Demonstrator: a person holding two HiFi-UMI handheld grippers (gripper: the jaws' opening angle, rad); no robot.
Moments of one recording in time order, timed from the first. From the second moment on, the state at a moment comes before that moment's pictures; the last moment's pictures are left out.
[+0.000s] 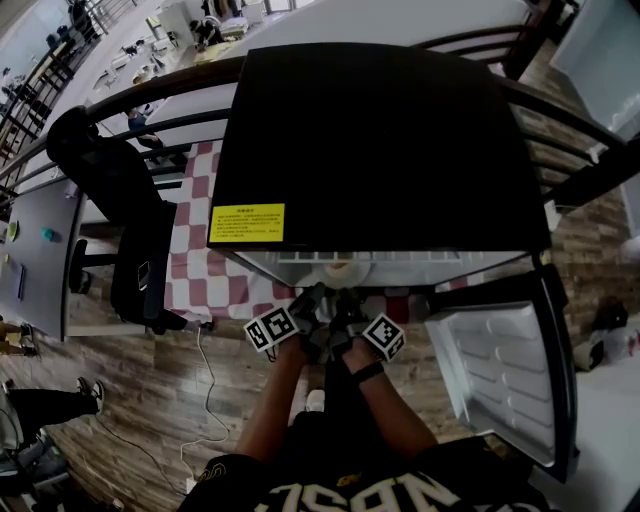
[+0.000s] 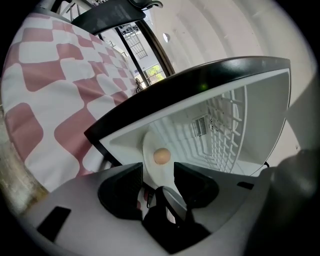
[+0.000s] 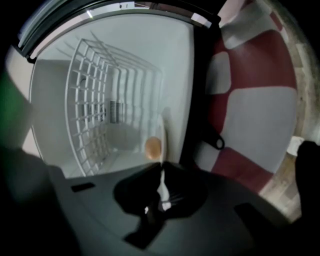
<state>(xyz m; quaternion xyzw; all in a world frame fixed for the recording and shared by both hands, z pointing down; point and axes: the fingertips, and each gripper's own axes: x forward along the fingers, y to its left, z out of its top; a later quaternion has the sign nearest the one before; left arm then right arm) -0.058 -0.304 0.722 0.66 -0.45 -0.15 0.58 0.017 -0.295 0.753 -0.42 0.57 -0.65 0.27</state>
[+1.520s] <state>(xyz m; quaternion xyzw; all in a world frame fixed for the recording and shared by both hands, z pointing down) -0.131 -0.141 0.625 0.75 -0.47 -0.10 0.46 0.037 -0.222 0.656 -0.47 0.78 -0.40 0.03</state>
